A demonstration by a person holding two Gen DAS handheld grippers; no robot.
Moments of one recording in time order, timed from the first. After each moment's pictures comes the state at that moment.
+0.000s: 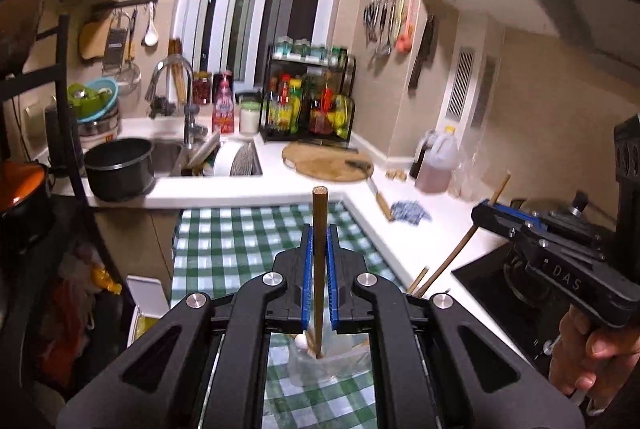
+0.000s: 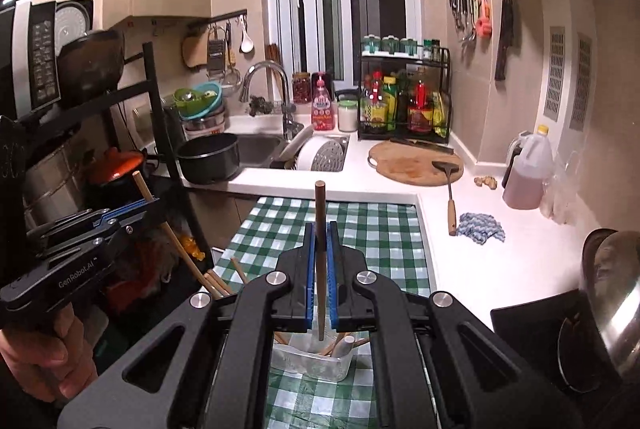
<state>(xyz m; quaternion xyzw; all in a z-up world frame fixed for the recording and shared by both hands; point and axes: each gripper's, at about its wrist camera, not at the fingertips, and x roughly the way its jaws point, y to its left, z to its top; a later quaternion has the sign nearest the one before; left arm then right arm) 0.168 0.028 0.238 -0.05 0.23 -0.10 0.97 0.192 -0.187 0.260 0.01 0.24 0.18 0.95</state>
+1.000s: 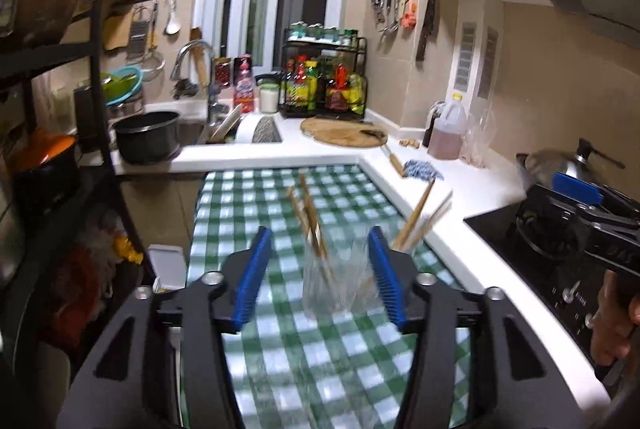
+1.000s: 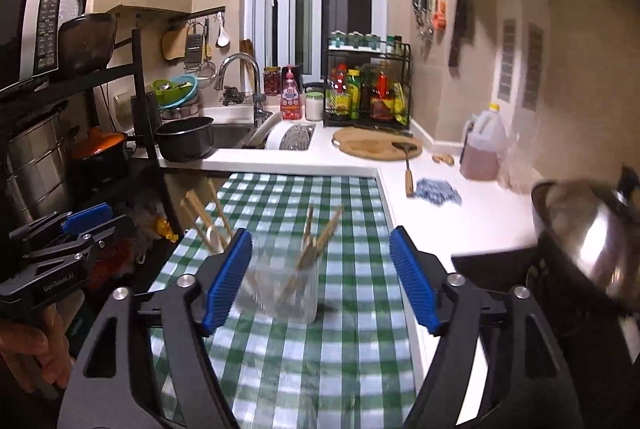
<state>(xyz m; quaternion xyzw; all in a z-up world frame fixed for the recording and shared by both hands) 0.068 0.030 0.175 -0.04 0.23 -0.06 0.97 0.086 -0.228 0.206 0.01 0.24 0.11 0.97</state>
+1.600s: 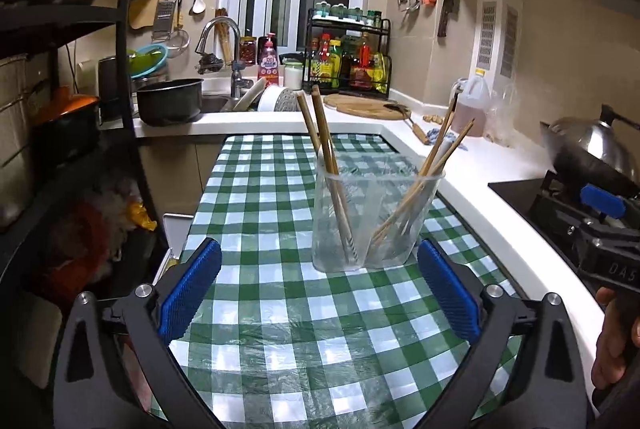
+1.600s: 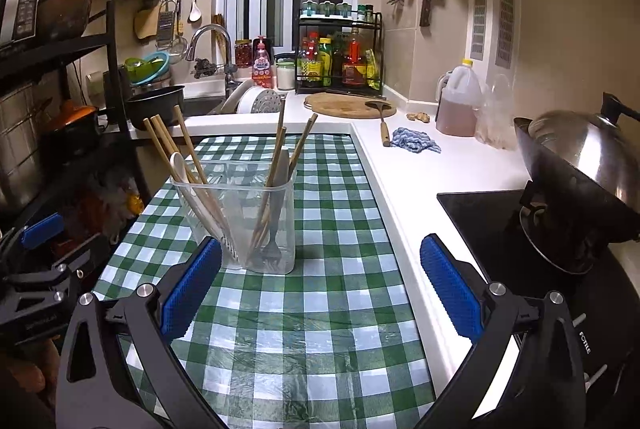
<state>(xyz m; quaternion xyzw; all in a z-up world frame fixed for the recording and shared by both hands) 0.055 0.016 0.102 -0.03 0.24 -0.01 0.97 0.075 -0.226 0.126 0.01 0.26 0.06 0.96</state>
